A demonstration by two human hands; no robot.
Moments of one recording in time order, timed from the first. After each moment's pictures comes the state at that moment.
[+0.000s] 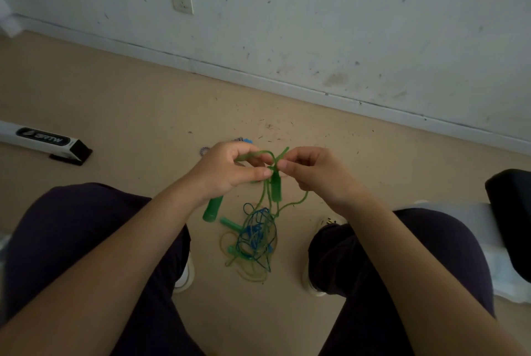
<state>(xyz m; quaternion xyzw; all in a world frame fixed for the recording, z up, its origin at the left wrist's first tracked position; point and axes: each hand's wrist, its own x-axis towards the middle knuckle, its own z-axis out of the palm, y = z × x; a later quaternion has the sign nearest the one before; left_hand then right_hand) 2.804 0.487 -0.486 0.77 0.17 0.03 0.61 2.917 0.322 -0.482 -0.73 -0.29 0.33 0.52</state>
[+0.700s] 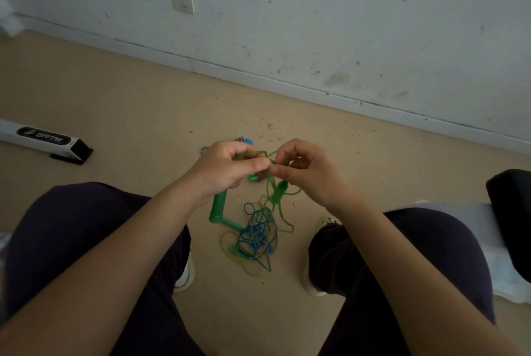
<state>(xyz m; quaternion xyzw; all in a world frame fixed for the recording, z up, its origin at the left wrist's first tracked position) 2.805 0.489 -0.490 0.71 0.22 0.02 0.67 2.915 0.328 -0.494 -0.73 -0.34 0.26 0.53</state>
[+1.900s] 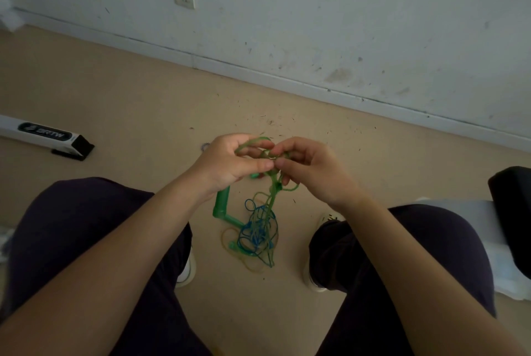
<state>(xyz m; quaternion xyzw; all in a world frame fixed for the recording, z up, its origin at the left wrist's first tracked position) 2.806 0.485 -0.486 0.71 0.21 0.04 0.68 2.912 0.329 -0.488 -0.70 -0.34 0.31 0.55</state>
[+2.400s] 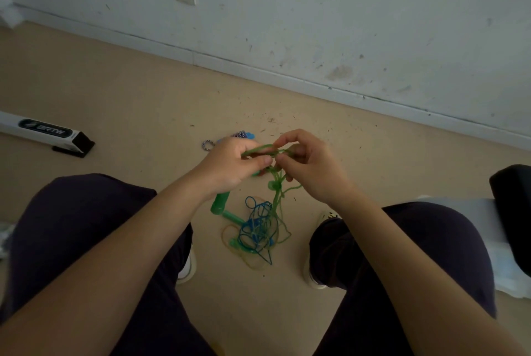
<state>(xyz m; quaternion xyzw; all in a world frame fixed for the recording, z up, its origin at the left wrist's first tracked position) 2.806 0.482 -0.490 0.80 0.17 0.02 0.57 2.909 0.334 -0.497 -0.75 -0.35 0.23 0.52</state>
